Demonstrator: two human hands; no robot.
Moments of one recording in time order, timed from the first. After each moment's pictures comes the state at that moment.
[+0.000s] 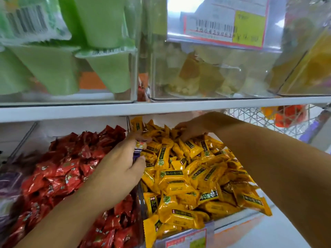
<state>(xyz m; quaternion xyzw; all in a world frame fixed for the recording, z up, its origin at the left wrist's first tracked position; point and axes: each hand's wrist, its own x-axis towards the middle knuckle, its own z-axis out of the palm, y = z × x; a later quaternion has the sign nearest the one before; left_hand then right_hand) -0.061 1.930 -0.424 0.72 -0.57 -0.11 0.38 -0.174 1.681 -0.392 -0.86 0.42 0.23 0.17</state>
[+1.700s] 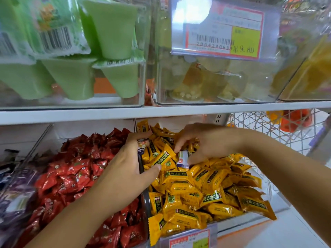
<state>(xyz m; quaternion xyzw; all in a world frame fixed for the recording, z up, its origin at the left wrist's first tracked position) -0.071 1.944 -0.413 0.72 -0.56 -0.14 0.39 -0.220 1.776 -0.347 -0.97 0.20 0.10 0.12</state>
